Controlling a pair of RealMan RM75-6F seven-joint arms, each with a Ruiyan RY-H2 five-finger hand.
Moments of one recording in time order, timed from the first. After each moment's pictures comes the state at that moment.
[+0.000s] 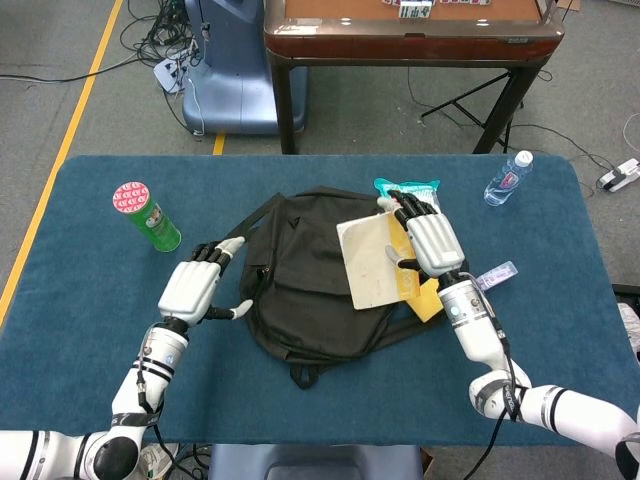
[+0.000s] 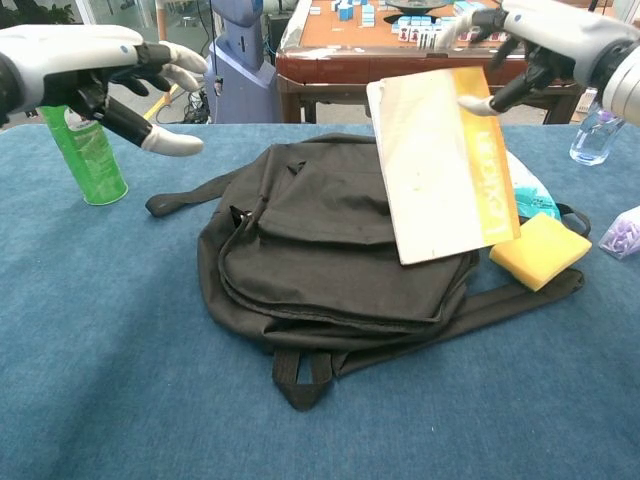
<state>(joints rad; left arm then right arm) -0.81 -1.29 -0.23 -2.08 0.71 1.28 0.60 0.70 -1.45 0.32 -1.46 -1.20 1.09 -0.14</state>
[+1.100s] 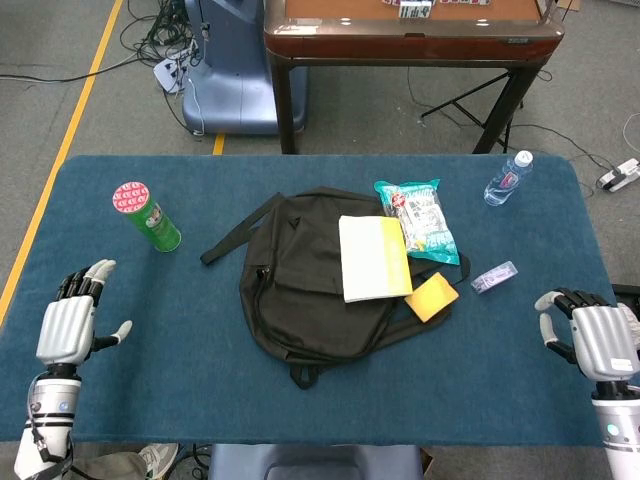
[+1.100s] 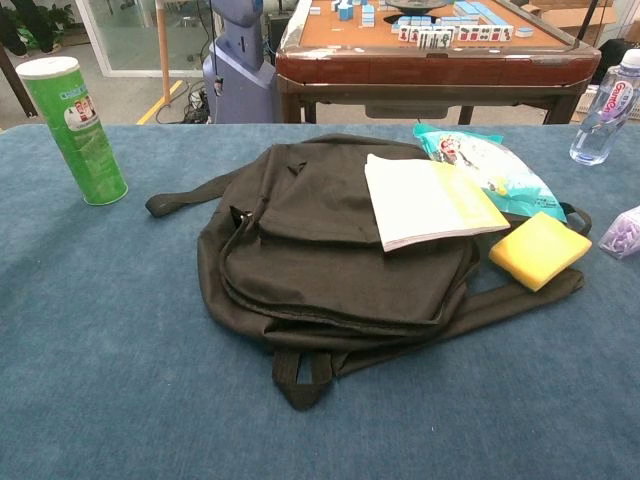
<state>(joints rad) -0.39 -1.18 -0.02 -1.92 1.12 1.53 0.31 0.15 -1.11 0.01 -1.64 -1.45 1.57 -0.01</state>
